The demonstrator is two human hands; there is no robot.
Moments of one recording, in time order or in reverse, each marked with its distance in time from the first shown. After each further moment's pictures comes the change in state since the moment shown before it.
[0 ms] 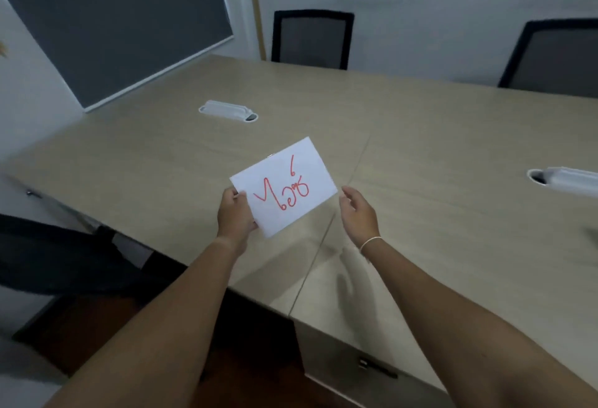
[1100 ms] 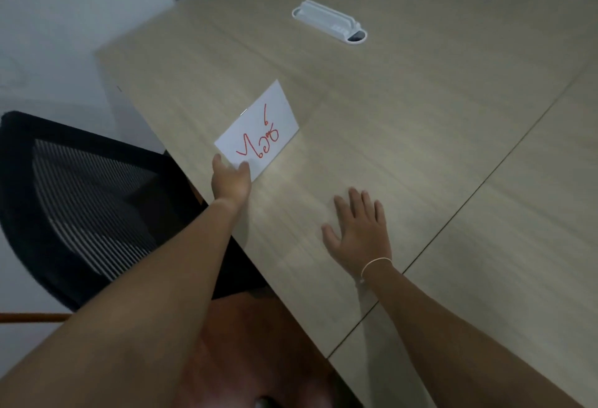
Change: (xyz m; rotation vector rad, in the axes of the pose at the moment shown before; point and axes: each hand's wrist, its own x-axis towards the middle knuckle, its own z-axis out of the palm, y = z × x) left_hand 0.135 -0.041 -0.070 0.313 0.521 -0.256; right_hand 0.071 0.081 0.150 -0.941 -0.456 -0.543
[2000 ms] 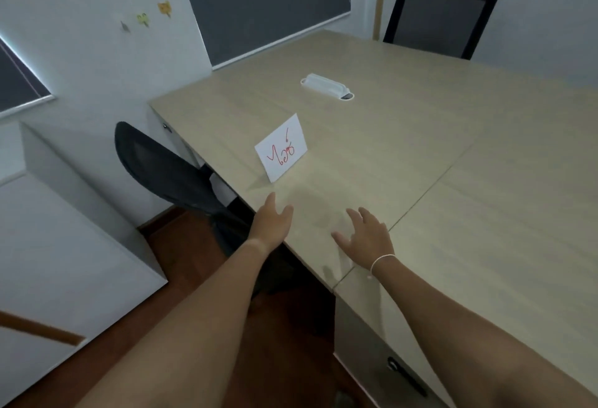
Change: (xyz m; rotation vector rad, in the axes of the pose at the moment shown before) left_hand -0.182 -0.048 -0.095 0.230 -0.369 0.260; right_hand -0.127 -0.035 -0.073 0.048 -0.055 0.089
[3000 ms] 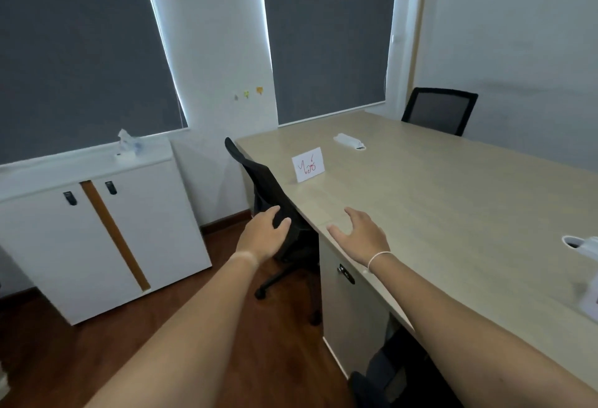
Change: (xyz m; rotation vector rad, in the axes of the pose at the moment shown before) left_hand -0.461 0.002 0.044 0.279 0.341 0.174; right_hand -0.397 0.061 -0.147 0.253 0.084 -0.258
